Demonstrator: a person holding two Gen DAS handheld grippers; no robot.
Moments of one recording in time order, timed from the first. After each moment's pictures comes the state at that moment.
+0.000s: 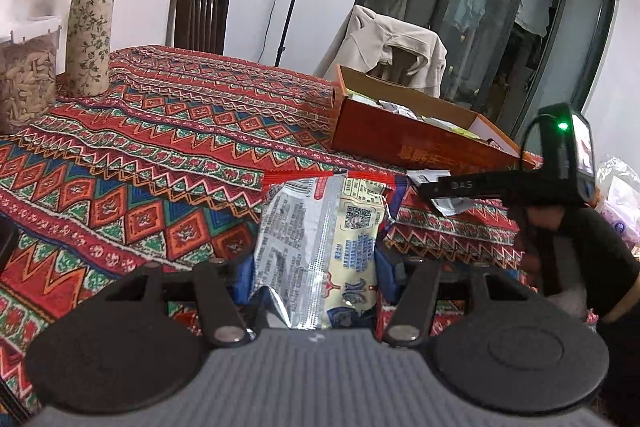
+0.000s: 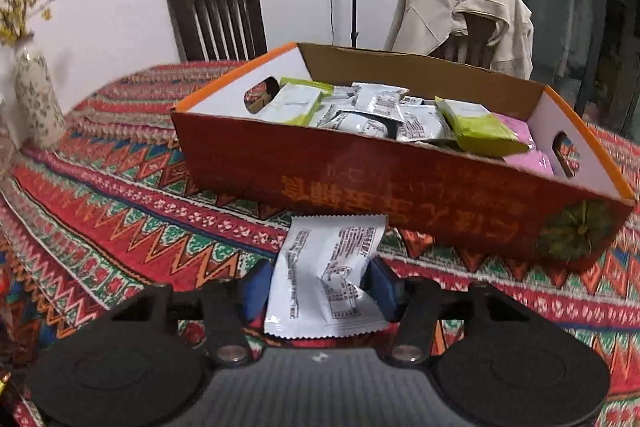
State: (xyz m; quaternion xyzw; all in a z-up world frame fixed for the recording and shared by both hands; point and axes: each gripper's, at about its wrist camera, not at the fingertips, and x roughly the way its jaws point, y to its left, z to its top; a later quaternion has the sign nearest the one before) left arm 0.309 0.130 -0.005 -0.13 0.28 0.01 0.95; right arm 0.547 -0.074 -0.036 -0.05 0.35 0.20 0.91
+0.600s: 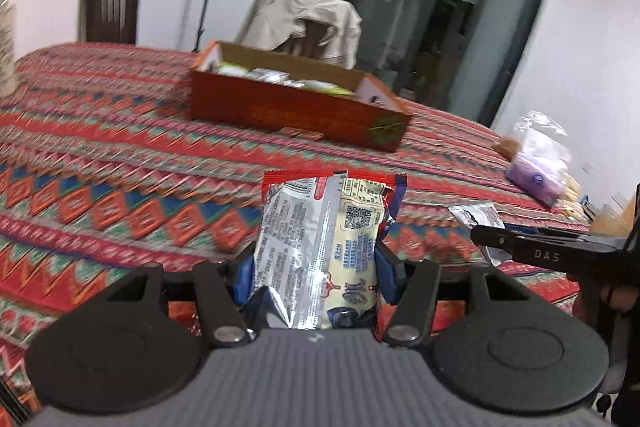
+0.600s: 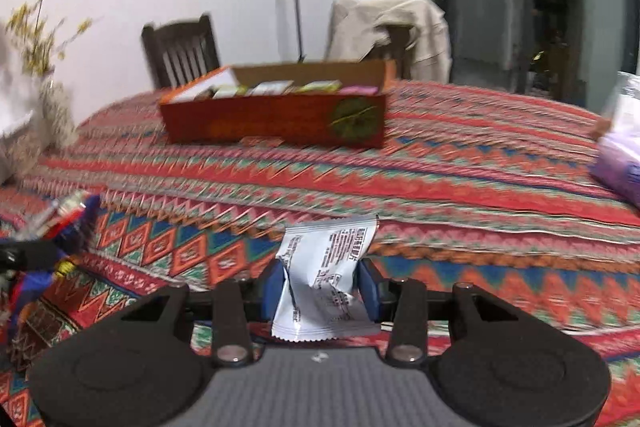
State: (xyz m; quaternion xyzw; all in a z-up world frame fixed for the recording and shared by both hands) left arm 0.290 0.012 0.010 -0.11 0.30 -0.10 0.94; right arm 0.364 -0.261 -0.008 0.00 0.32 0.15 0.94
